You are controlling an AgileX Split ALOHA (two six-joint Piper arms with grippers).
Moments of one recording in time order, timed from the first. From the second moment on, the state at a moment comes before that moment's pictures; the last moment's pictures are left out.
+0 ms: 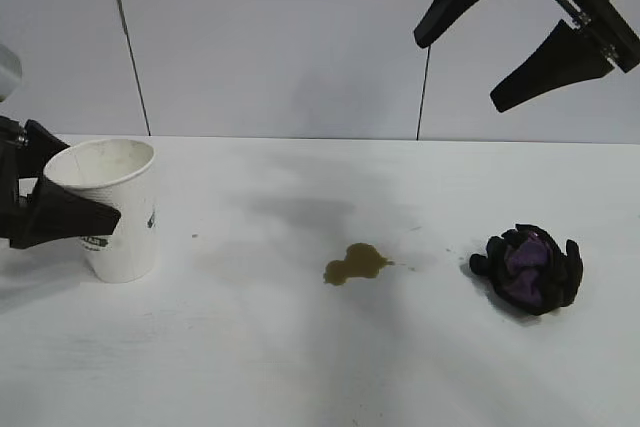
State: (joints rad) left arm 0.14 2.00 -0.90 -1.52 0.90 2.52; right arm 0.10 1.63 -1.29 0.69 1.05 -0.23
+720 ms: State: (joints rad) left arm 0.14 1.64 -0.90 -0.96 0.12 1.35; right arm 0.10 1.63 -1.29 0.69 1.05 -0.23
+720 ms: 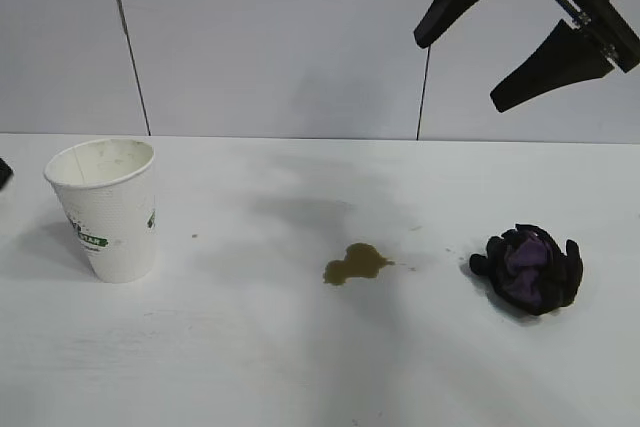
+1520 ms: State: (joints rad) left arm 0.14 0.46 -0.90 -1.04 0.41 1.09; right arm 0.10 1.63 -1.29 0.69 1.06 -0.27
